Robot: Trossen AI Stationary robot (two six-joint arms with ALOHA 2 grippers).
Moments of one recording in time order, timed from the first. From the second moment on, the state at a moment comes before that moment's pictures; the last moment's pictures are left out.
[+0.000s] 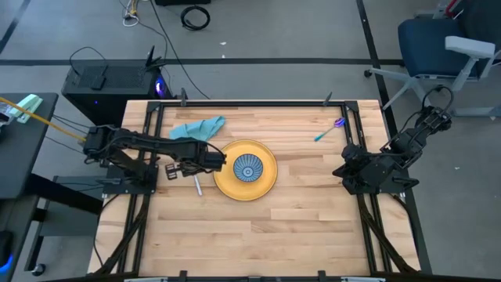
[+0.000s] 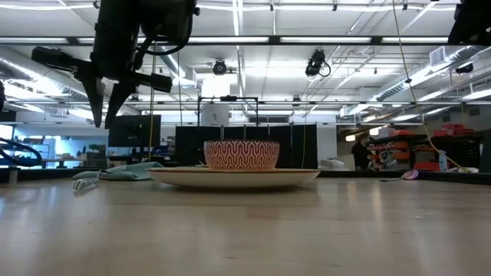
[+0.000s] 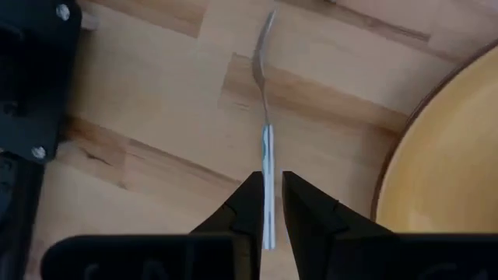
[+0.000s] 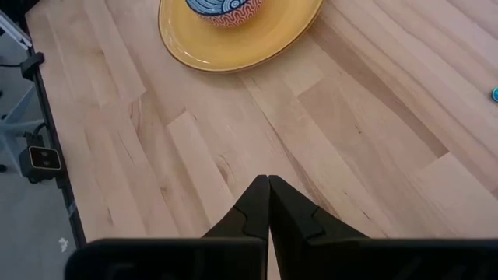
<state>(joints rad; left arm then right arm) -0.03 1.55 1.10 -1.24 -0.14 -1.94 0.65 0.75 0.92 -1.23 0.44 1.17</state>
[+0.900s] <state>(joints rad) -0.02 1.69 1.10 -1.17 -0.05 -2.02 0.65 0.75 0.92 -1.22 0.44 1.17</state>
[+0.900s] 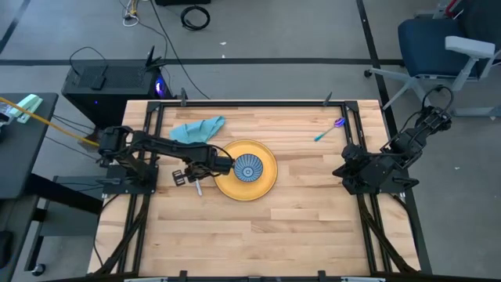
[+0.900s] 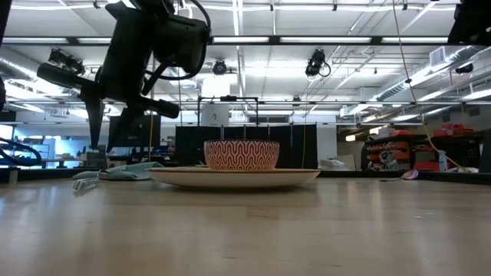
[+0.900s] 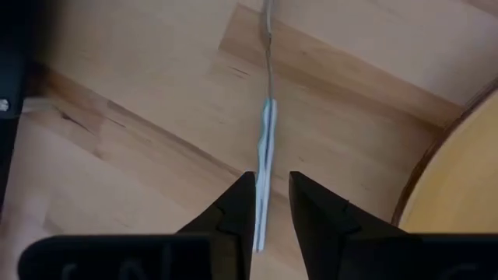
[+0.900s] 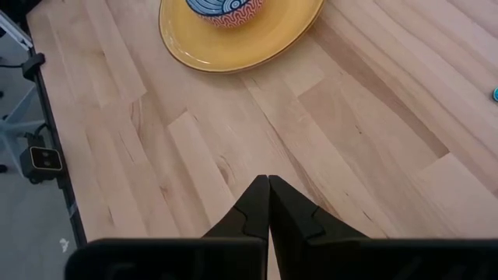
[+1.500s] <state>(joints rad) -0.02 1.74 1.10 -1.16 -0.02 -2.06 0.65 0.75 0.92 -1.22 0.44 1.18</state>
